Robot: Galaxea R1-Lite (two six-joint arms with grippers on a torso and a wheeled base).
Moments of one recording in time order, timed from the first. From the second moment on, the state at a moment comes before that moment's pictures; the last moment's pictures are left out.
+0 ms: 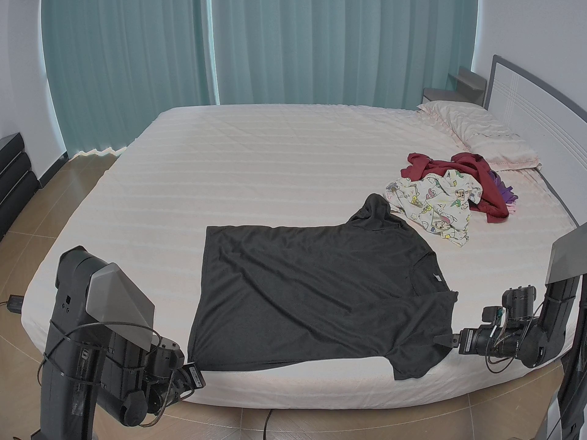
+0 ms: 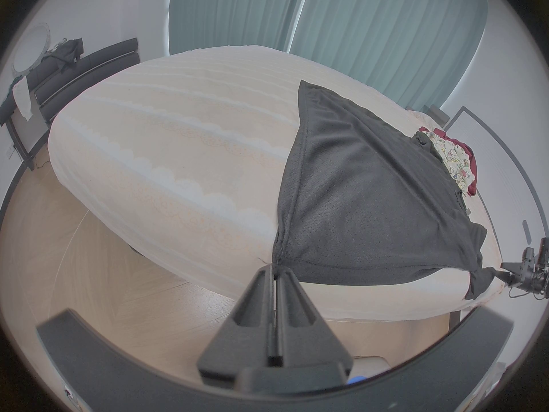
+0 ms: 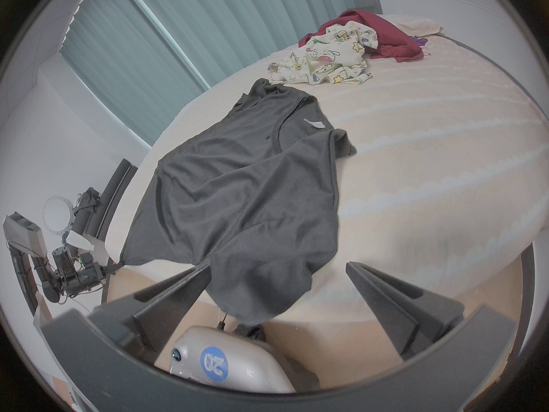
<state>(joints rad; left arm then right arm) -0.34 2.55 -0.18 -1.55 0.21 -0.59 -0.04 2.27 -0.25 -1.22 0.34 0.20</state>
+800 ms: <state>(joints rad) -0.34 2.55 -0.18 -1.55 0.21 -0.59 -0.04 2.42 -0.48 -1.29 0.33 0.49</state>
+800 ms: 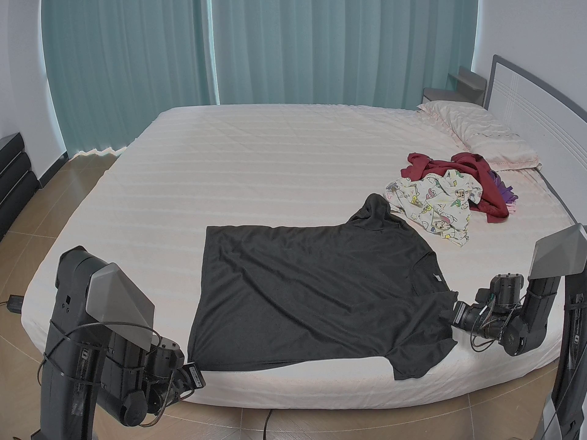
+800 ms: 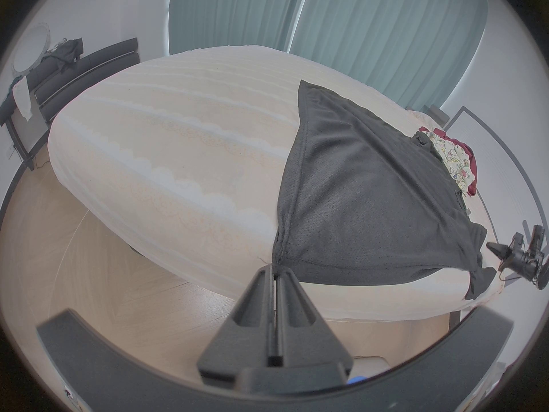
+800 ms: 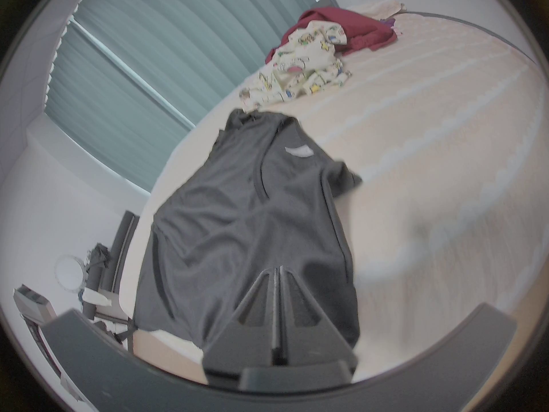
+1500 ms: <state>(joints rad) -0.34 2.55 -0.18 -1.55 0.21 -0.59 -0.08 2.42 -0.40 -1.40 0.32 0.51</state>
